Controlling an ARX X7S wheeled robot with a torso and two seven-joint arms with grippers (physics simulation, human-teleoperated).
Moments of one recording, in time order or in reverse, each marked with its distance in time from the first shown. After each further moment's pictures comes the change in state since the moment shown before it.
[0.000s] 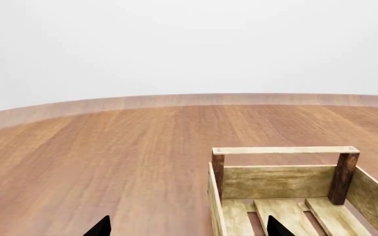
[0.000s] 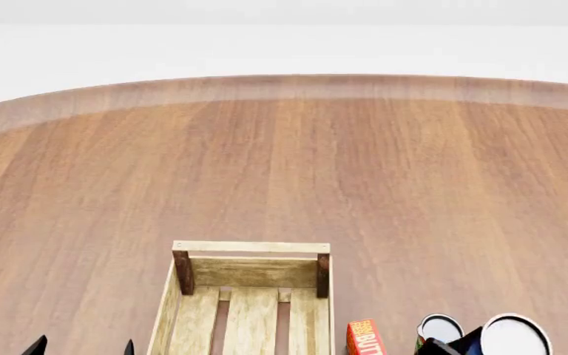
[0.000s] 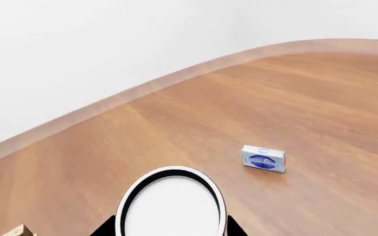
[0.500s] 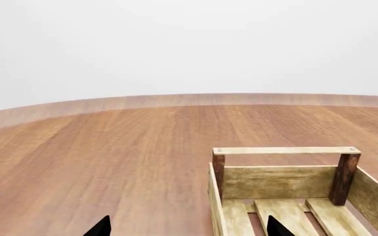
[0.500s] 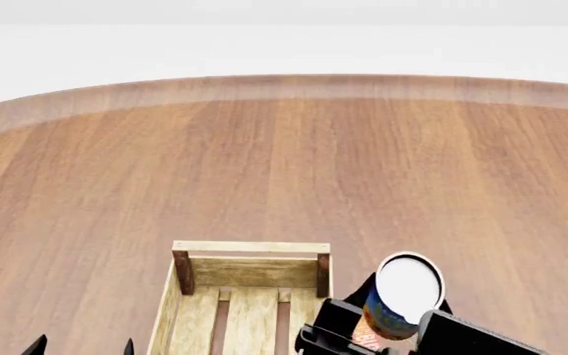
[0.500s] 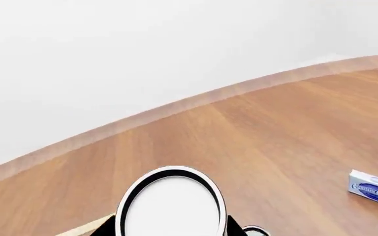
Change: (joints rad) left arm -0.008 -0.006 0.008 -0.011 -0.011 0.008 -0.005; right arm 0.165 -0.005 -0.161 -0.058 0.058 0.133 -0.061
